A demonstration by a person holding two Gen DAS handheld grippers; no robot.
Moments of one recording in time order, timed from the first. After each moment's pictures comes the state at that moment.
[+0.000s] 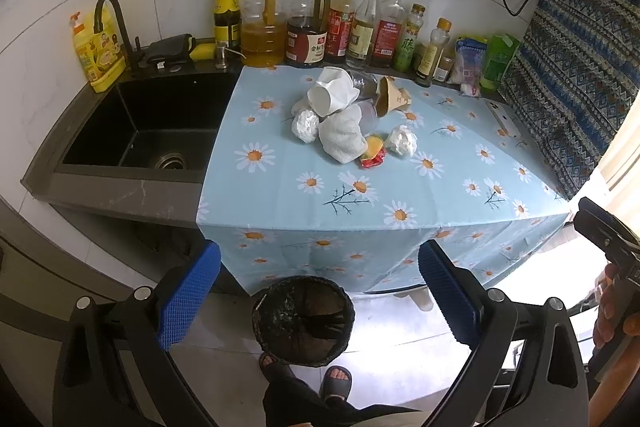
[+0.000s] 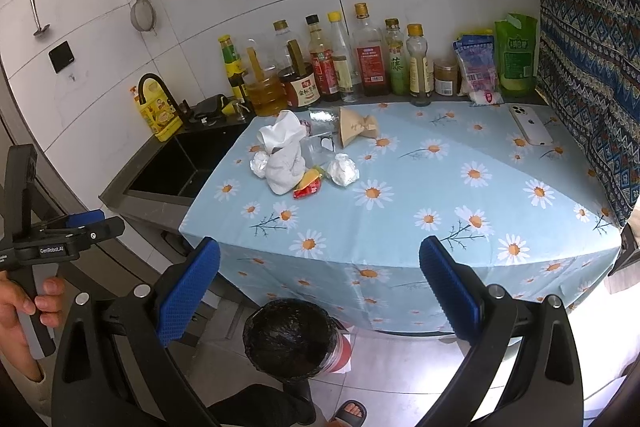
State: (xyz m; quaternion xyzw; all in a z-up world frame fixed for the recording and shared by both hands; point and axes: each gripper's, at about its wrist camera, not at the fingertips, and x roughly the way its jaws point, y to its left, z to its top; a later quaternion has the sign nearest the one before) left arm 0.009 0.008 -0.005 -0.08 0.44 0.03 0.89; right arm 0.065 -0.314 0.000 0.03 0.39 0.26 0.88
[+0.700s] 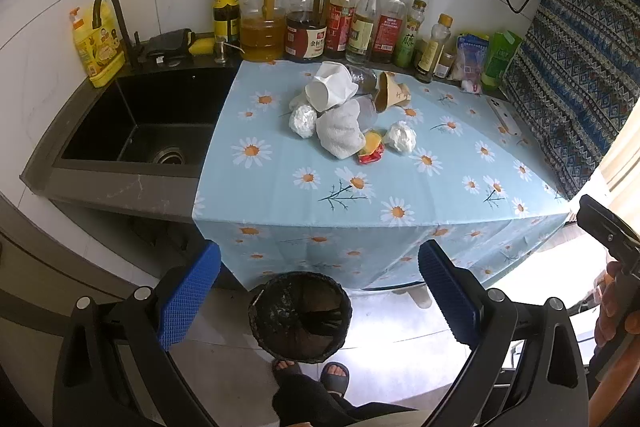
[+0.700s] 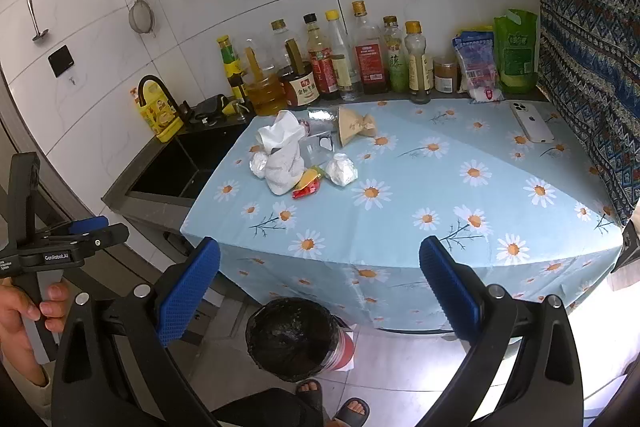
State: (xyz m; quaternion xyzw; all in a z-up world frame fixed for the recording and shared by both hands) left arm 0.013 0.006 -0.006 -0.08 0.45 0.03 0.89; right arm 0.072 -0.298 -0.008 0.03 0.39 0.26 0.88
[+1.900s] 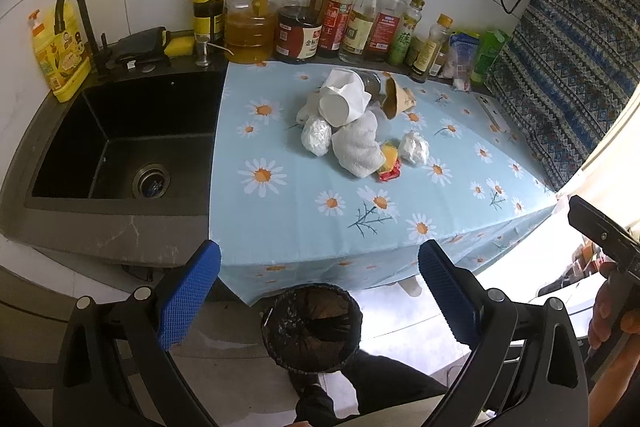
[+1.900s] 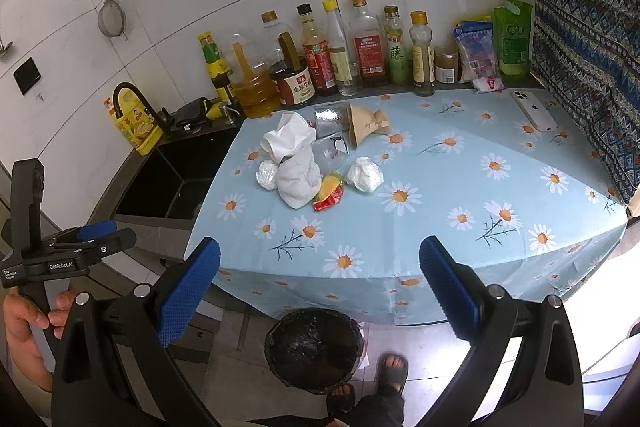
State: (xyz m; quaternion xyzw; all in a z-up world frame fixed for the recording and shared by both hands) left arm 0.072 0.091 -0.018 -0.09 0.47 -0.05 0.88; right arm 0.098 -0.213 -0.001 0.05 0.42 0.20 0.88
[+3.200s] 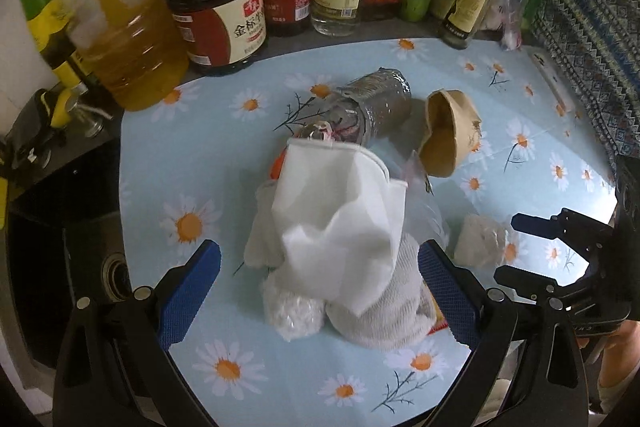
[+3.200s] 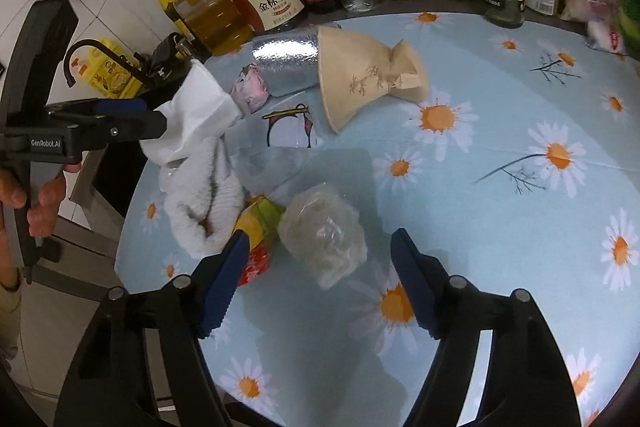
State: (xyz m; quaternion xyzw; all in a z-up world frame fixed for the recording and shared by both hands) left arm 0.365 0.028 -0.107 0.02 0.58 -0.08 0.81; right arm 0.337 -0.195 -0.170 0.04 0.55 0.31 0.78
